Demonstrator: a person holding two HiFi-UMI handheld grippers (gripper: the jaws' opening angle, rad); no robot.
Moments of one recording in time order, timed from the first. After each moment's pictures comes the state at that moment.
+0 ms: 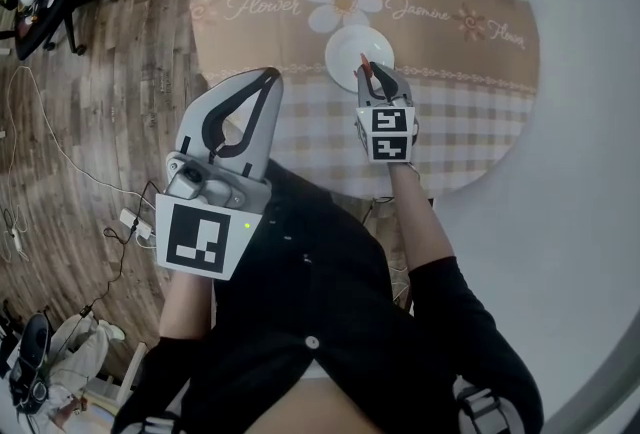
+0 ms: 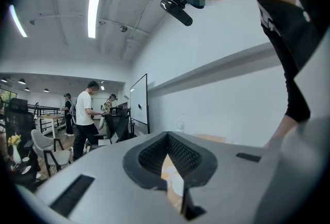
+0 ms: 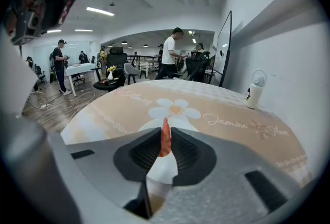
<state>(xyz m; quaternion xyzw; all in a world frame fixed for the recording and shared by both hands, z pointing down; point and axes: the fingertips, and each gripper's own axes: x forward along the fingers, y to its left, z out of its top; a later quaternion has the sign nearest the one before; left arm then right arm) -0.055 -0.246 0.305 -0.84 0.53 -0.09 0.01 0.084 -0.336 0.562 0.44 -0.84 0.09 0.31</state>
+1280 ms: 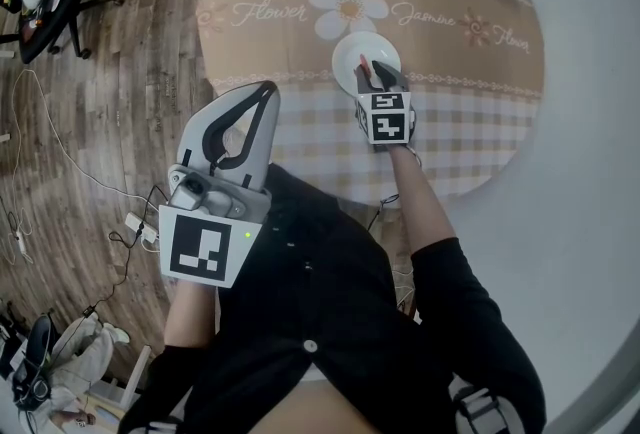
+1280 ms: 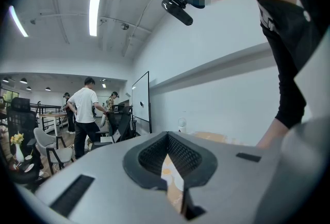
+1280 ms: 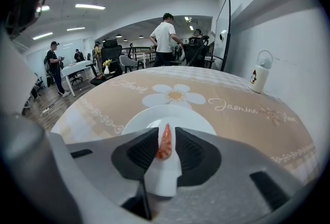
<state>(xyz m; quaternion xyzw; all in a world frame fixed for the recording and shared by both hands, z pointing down) -0.068 -0.243 0.312 -0.84 0.54 -0.10 -0.01 0.079 -0.358 0.610 0.43 -0.82 0.14 0.35</state>
